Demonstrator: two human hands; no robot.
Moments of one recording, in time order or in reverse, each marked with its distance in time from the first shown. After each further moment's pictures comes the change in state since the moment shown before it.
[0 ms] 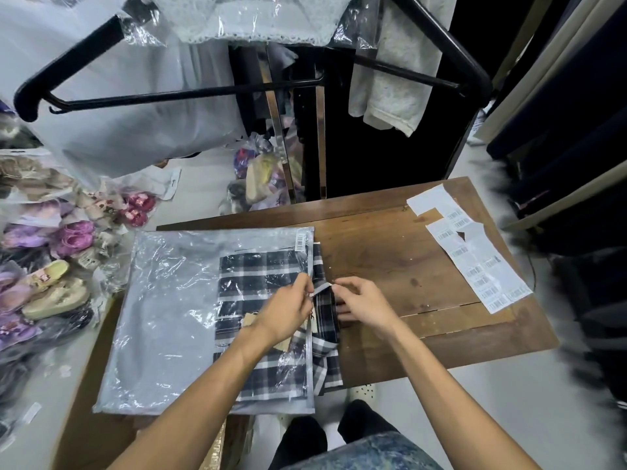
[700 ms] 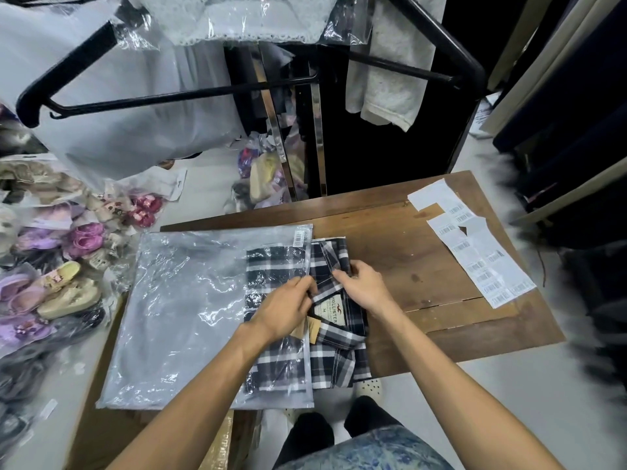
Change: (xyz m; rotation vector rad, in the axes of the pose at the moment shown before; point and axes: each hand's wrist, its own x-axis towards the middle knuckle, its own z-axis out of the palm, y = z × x) left_hand -0.001 0.001 -0.002 0.139 -0.033 0.050; right_hand 0.015 -0.013 -0.011 -0.227 0.122 -0.082
